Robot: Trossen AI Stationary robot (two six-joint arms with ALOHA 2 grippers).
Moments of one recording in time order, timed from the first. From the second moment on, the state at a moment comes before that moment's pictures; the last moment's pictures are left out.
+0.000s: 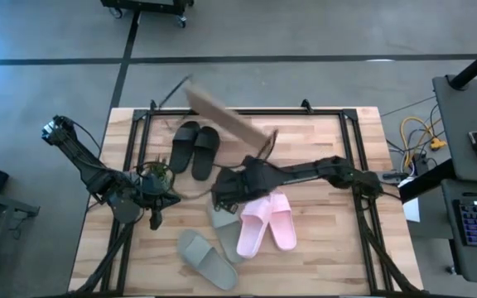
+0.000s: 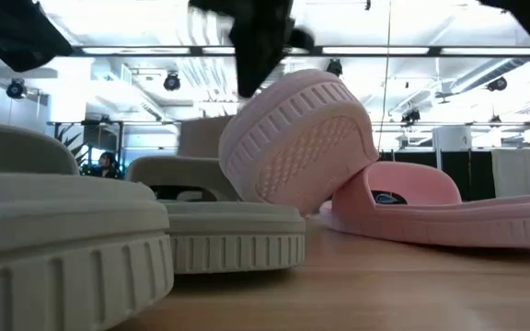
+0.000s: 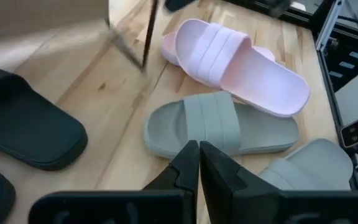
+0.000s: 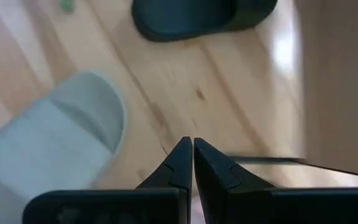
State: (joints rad) left arm -0.75 0.77 0.66 -0.64 -0.70 -0.85; right arm 0.18 2.29 2.33 -1.36 0.47 0.61
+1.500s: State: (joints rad) left arm -0.75 0.65 0.67 -0.58 -0.85 -0.89; right arm -0.49 2.16 2.35 -1.29 0.31 0.02
